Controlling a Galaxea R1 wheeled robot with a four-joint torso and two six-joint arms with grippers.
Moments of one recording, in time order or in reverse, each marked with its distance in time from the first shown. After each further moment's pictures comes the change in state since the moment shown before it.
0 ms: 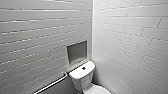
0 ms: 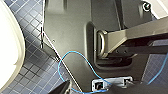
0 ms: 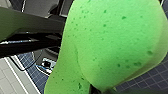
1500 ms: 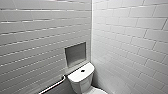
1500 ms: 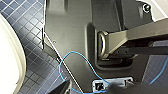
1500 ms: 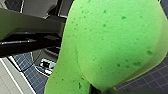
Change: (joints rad) left arm 0.003 -0.008 0.000 -0.002 -0.011 0.000; right arm -0.003 0.000 -0.002 0.004 0.007 0.003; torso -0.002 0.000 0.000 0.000
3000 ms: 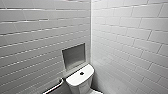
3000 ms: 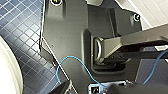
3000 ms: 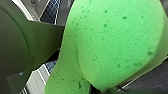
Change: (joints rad) left arm 0.004 -0.132 0.178 0.000 -0.072 -0.009; right arm -0.010 -0.249 0.510 0.003 0.072 0.000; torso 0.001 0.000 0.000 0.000
